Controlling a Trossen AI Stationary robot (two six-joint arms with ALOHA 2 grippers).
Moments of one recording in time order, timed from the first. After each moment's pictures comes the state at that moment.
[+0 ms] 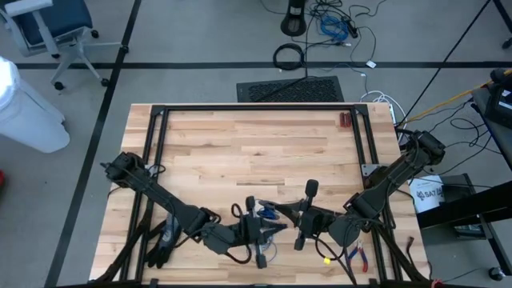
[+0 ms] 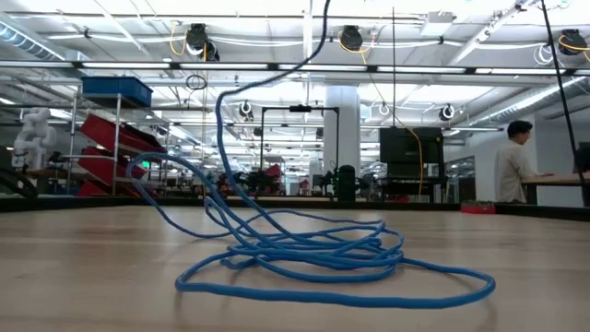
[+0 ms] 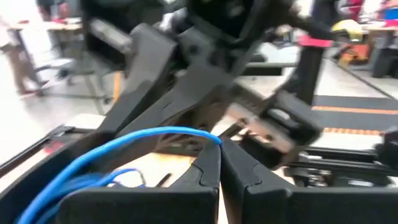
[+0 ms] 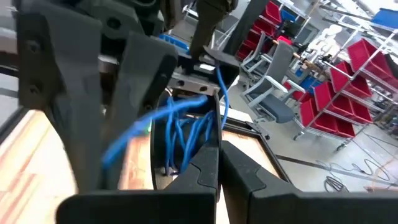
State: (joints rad) left arm -0.58 1.85 1.50 0.28 -0.74 -0.06; right arm 0.70 1.48 1.18 0.02 0.98 -0.16
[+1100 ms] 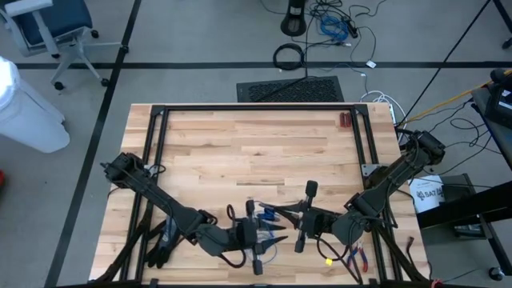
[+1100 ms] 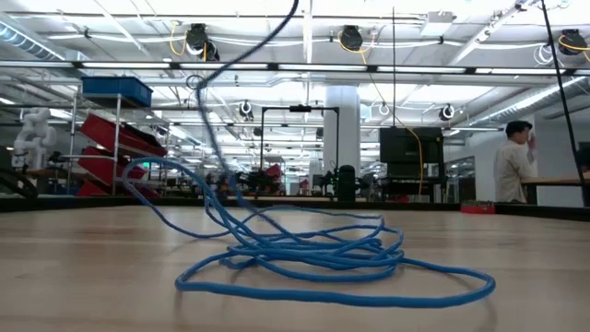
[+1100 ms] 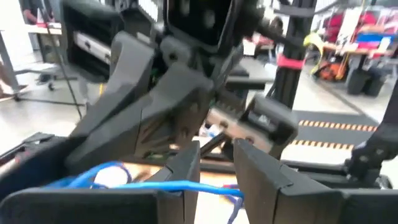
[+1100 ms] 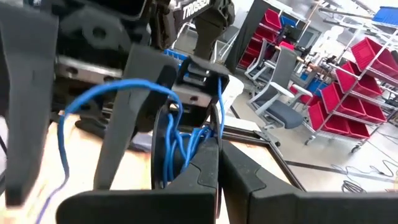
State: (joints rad) left arm -0.60 1.85 1.50 0.36 -0.70 -0.05; right arm 0.70 1.48 1.18 0.11 0.96 -0.15
